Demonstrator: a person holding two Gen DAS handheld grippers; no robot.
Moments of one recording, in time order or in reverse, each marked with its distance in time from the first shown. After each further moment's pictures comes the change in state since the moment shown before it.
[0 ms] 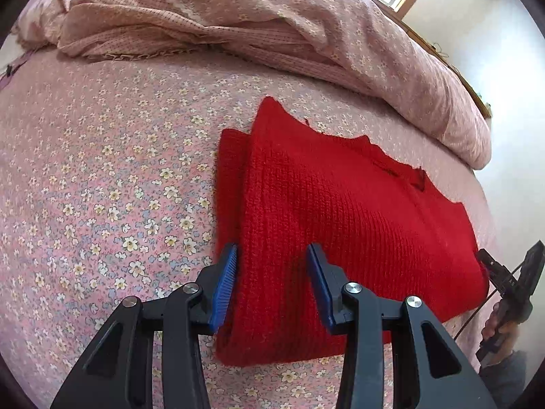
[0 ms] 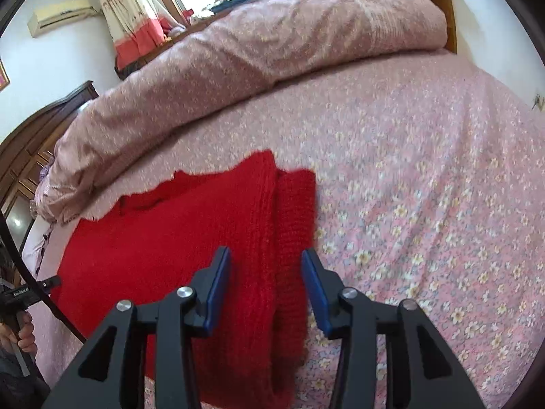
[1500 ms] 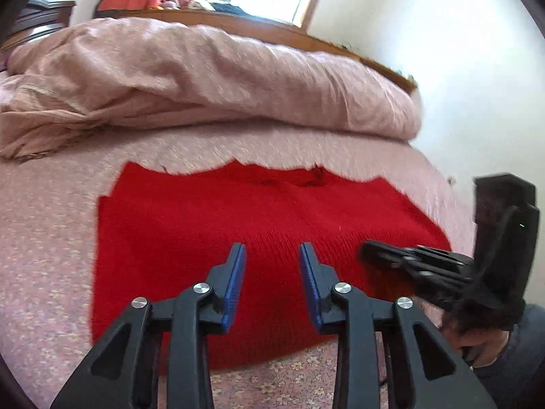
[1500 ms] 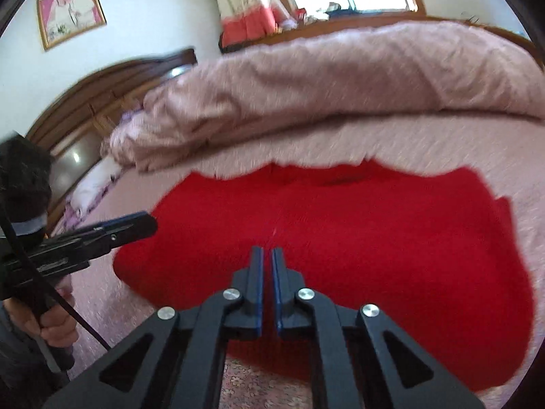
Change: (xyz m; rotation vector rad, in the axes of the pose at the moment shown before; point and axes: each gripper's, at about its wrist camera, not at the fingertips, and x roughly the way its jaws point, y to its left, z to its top) left arm -0.017 -0.112 -0.041 0.350 -0.184 -0.148; right arm 0.030 0.175 -0.045 -0.298 0.011 0.264
